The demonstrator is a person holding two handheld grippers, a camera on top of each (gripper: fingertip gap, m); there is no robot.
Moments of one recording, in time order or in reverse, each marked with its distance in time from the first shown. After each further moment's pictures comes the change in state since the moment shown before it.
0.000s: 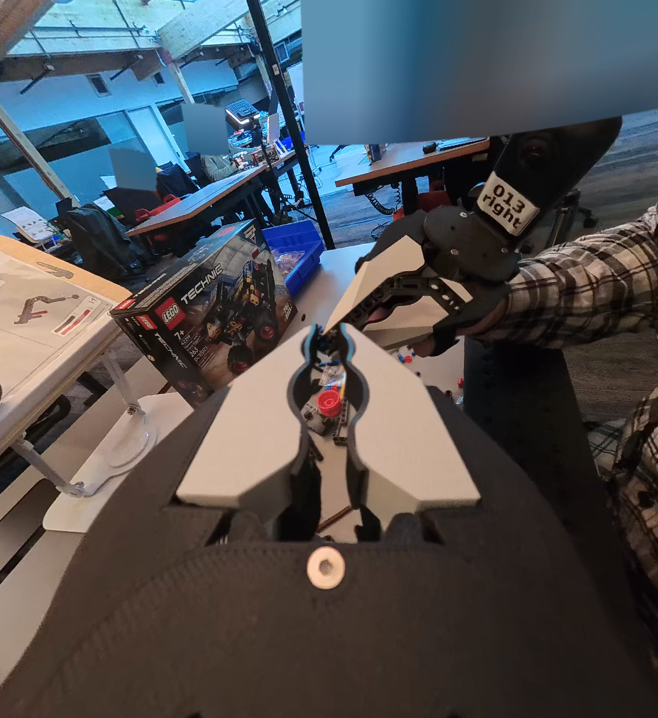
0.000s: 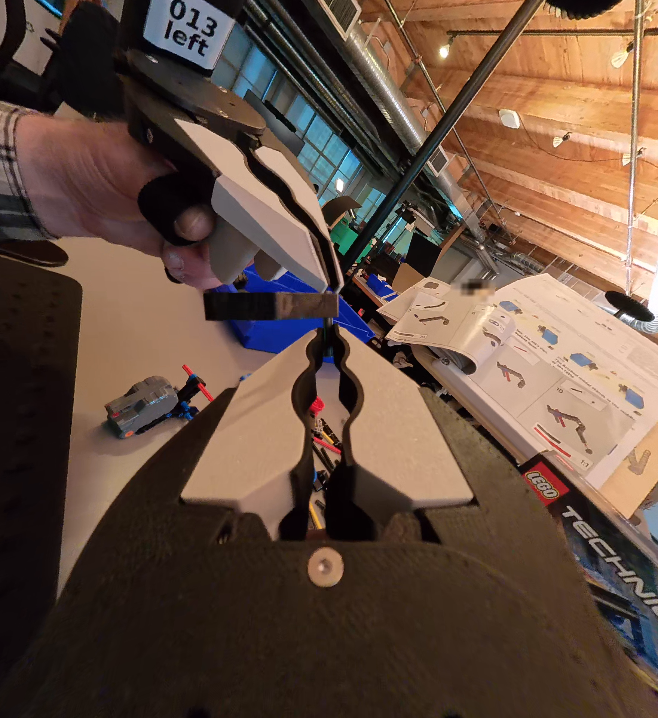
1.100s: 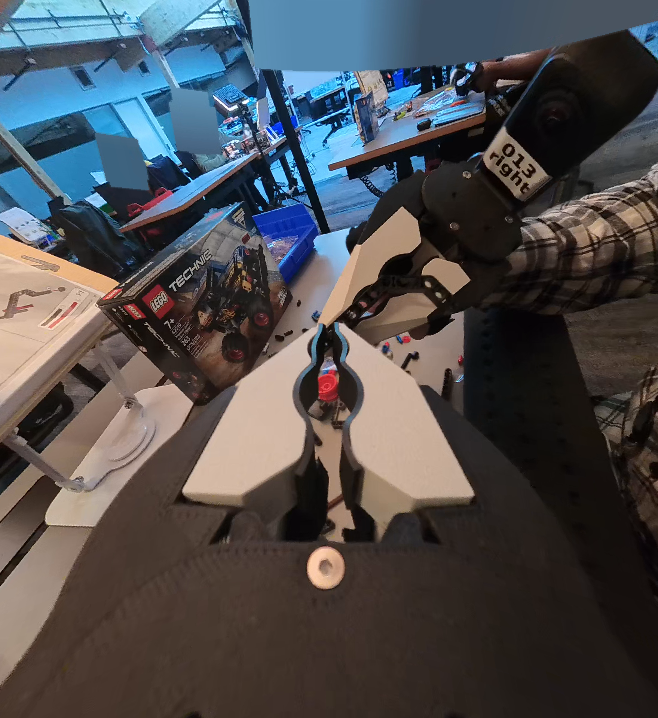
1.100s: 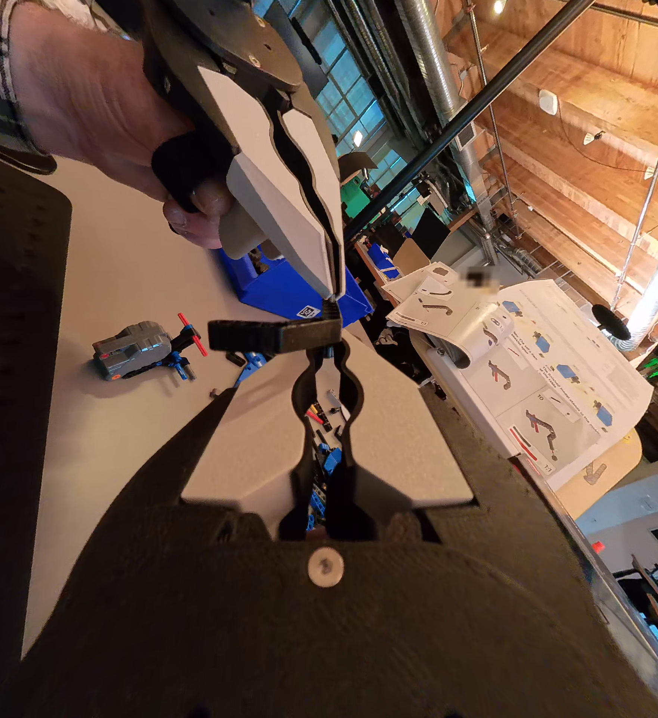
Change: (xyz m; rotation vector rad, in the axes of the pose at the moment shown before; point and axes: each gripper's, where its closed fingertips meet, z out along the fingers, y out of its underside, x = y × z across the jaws) left arm 0.008 0.017 0.000 -0.031 0.016 0.038; right arm -0.011 0.012 0.002 -0.116 -0.047 -0.164
